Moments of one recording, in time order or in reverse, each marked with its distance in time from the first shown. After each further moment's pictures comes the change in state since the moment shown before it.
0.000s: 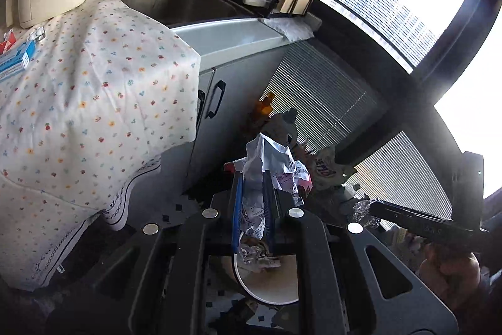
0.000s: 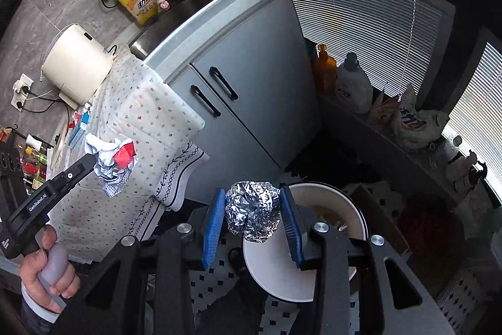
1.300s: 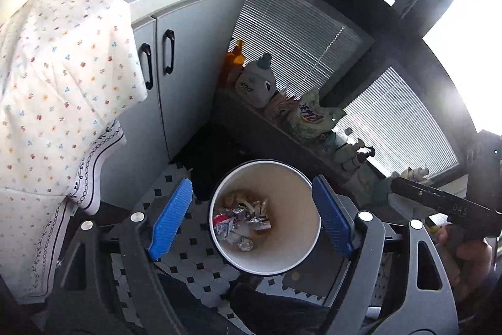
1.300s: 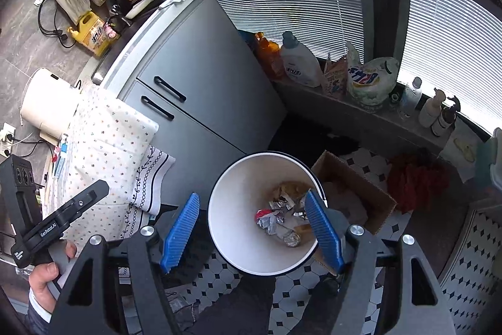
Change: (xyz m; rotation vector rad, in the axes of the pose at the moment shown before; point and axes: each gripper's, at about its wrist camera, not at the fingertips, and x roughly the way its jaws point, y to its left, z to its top) left arm 0.042 -0.046 -0.027 0.133 0.182 -0.027; right arm -0.027 -0.068 -0.044 0.197 -0.055 -0.049
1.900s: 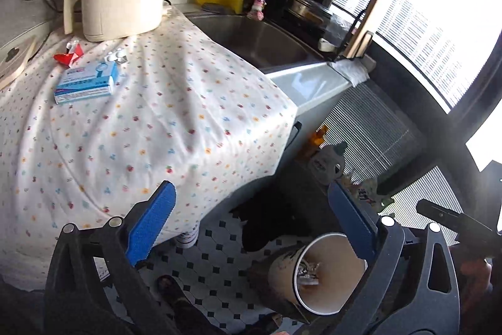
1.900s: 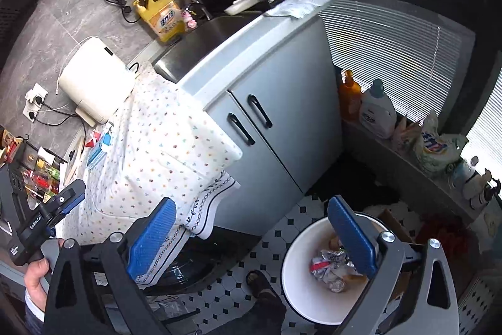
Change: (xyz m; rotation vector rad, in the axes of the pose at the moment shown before) left arm -0.133 0.160 0.027 -0.248 -0.293 0.220; right arm 0.030 0.185 0.053 -0.245 -0.060 0.124
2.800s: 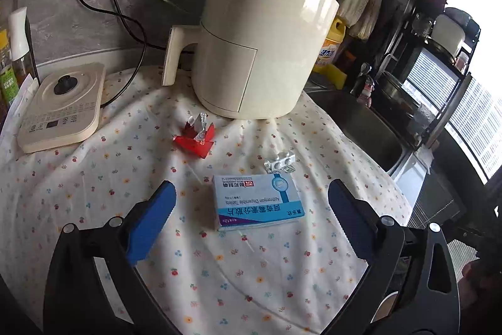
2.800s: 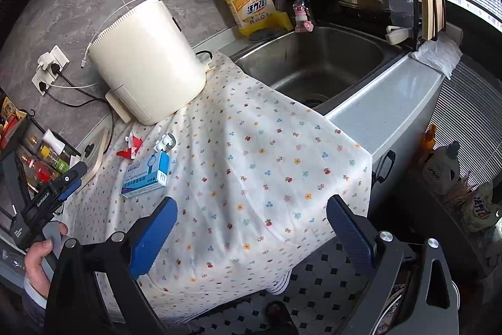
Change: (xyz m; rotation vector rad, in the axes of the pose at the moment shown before) left arm -0.005 0.243 0.121 -0.098 -0.173 0.116; right arm 0.121 0.243 0.061 -0.168 -0.030 0.029
